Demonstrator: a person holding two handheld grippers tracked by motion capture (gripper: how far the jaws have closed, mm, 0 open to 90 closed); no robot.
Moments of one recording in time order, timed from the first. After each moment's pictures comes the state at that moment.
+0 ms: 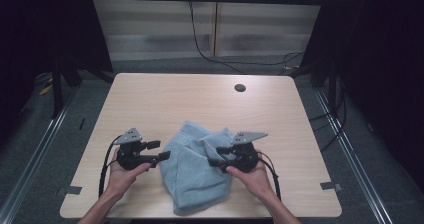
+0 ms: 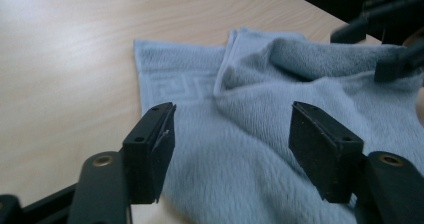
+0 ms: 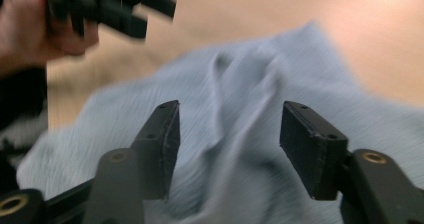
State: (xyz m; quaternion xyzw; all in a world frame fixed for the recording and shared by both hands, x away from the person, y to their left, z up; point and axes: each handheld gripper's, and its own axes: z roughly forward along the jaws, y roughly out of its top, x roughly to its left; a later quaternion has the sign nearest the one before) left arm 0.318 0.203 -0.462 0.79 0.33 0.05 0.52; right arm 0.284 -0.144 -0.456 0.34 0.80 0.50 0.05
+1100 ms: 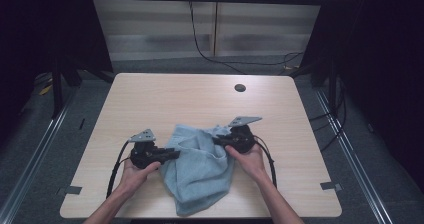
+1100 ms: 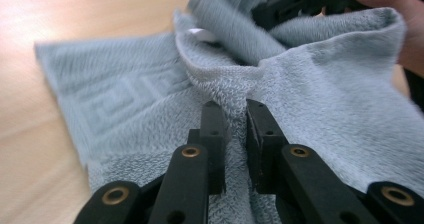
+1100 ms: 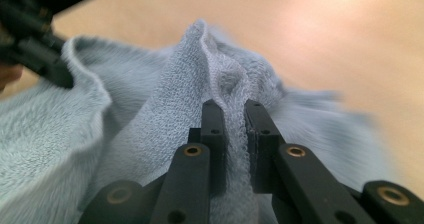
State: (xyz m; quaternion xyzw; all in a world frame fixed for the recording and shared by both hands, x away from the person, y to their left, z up) left arm 0.321 0.189 -0.475 0.80 0.31 -0.01 0.52; right arm 0.339 -0.150 -0.466 0.38 0.79 0.47 0.09
